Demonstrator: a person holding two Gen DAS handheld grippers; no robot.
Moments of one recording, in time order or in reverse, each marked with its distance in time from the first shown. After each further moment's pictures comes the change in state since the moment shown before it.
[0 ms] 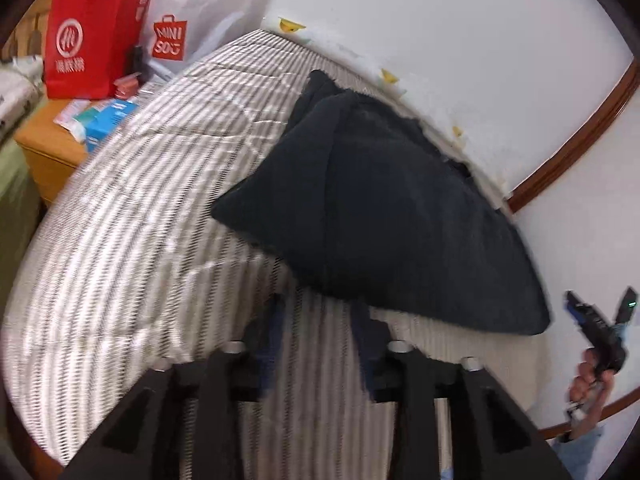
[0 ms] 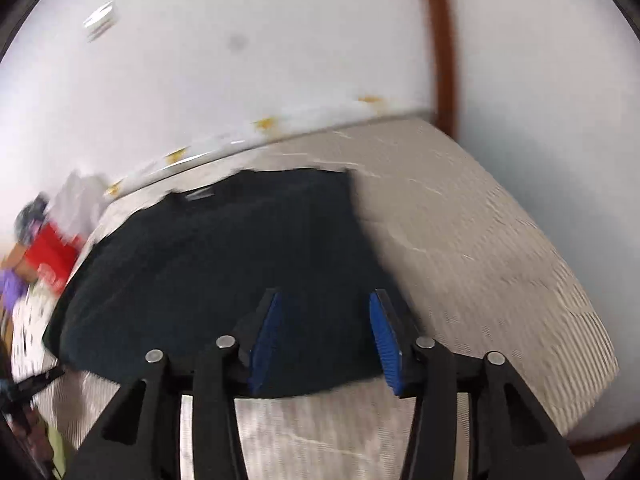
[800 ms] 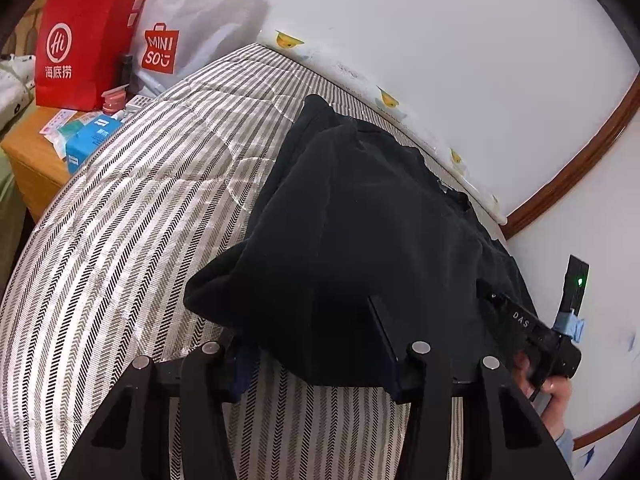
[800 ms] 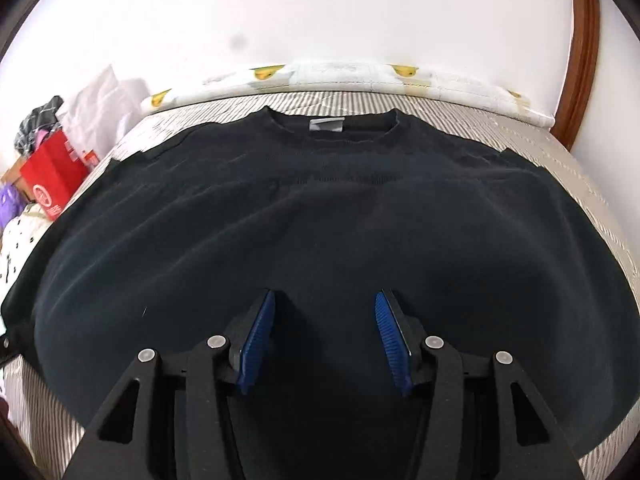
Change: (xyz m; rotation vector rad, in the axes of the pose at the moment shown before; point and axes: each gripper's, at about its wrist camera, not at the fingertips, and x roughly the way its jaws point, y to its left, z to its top) left arm 0.021 -0.002 0.032 -0.009 -0.055 0.003; right arm 0.135 0.158 -0.007 -0.177 0.115 -0.013
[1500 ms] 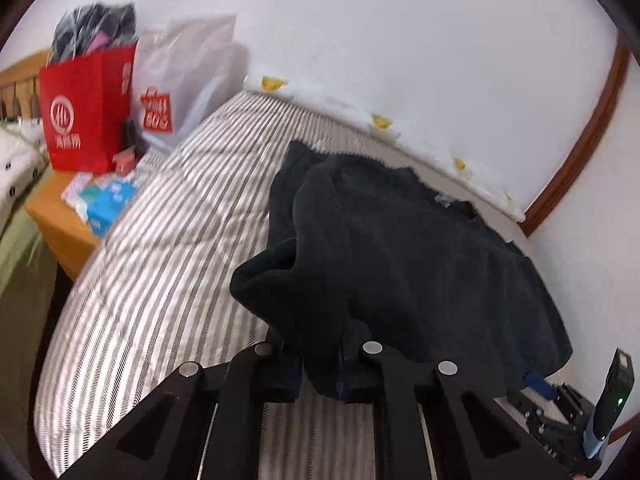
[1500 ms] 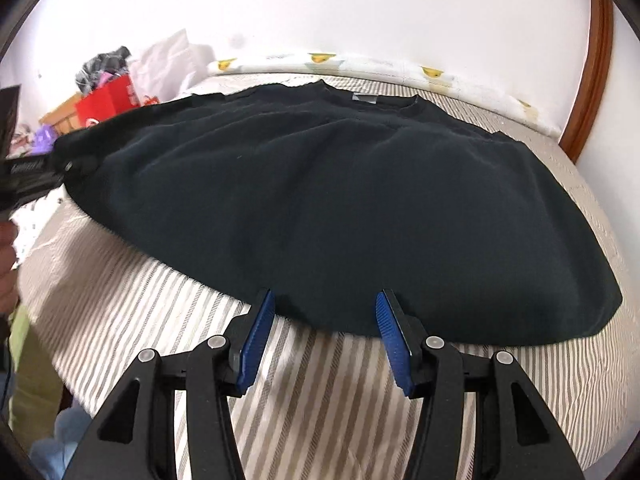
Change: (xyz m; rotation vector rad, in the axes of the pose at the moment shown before) left arm -0.026 -0.056 0.017 0.133 -0.109 0.128; right arm -0.092 -0.019 -0.092 -0.141 -0.018 0.105
